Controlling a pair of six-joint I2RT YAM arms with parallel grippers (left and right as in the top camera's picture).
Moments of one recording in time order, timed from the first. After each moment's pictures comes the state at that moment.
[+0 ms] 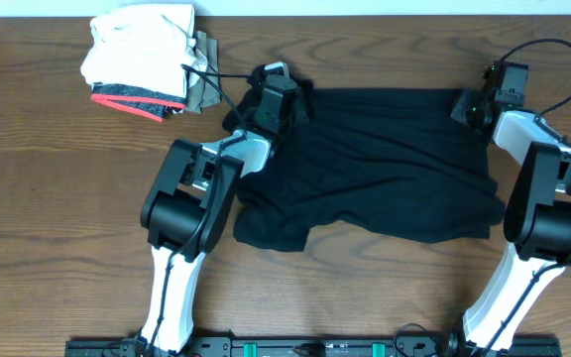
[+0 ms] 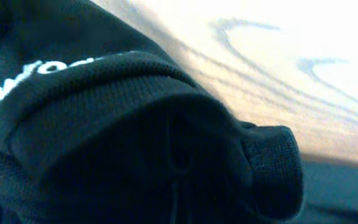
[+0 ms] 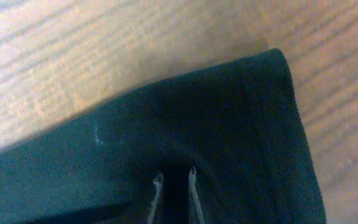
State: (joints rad) left arm -0.42 2.27 1.34 0.32 -0.07 -0.62; right arm -0.19 2.15 1.34 -0.13 -0.06 0.33
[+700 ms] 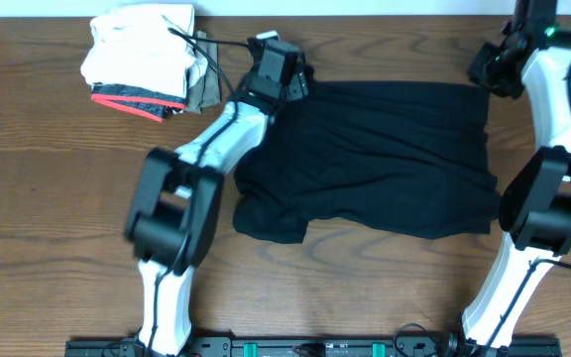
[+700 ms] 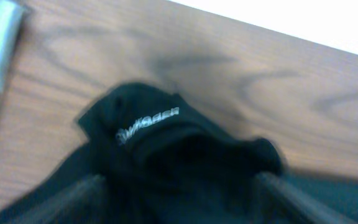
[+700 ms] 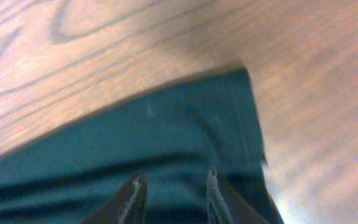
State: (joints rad) left arm -0.41 2.13 1.55 -0.14 -0.21 -0.53; right arm -0.18 2.22 2.04 -1.01 -0.06 0.35
